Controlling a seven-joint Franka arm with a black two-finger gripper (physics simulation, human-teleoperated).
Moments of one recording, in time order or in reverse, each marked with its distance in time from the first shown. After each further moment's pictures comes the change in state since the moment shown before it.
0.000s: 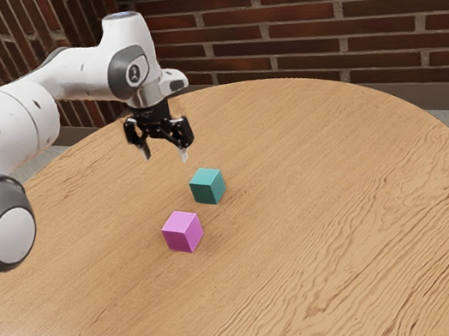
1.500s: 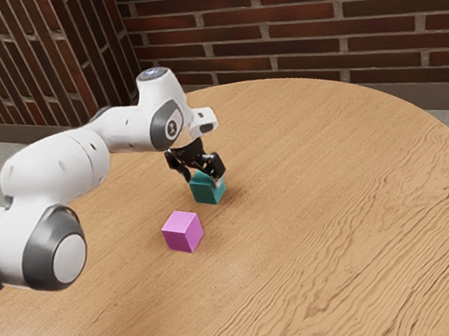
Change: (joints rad) arm 0.021 0.336 -0.022 0.179 -0.074 0.299 0.225
